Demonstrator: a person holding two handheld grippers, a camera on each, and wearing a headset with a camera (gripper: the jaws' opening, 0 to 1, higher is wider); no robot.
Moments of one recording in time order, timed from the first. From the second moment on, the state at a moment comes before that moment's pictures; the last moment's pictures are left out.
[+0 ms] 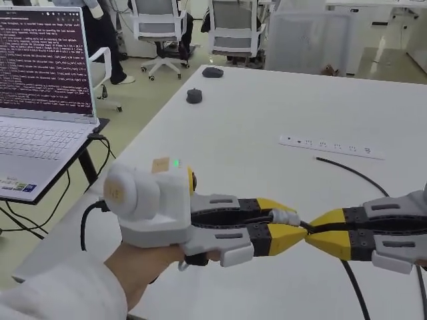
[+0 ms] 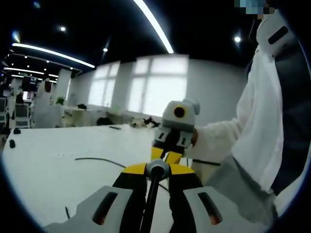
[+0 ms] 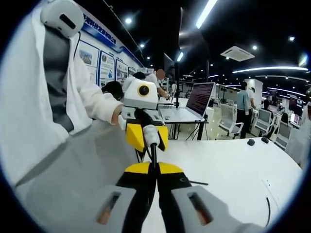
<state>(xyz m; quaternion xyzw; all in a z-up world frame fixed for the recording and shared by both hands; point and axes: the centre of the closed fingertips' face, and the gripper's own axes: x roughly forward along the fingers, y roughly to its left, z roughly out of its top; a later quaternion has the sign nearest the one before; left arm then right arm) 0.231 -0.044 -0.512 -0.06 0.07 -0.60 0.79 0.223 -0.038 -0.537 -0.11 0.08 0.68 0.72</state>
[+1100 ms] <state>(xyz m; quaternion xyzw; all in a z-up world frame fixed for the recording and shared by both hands) 0.240 -0.038 -0.510 -0.07 0.06 -0.60 0.80 0.222 -0.084 -0.623 -0.16 0.19 0.65 0.72</state>
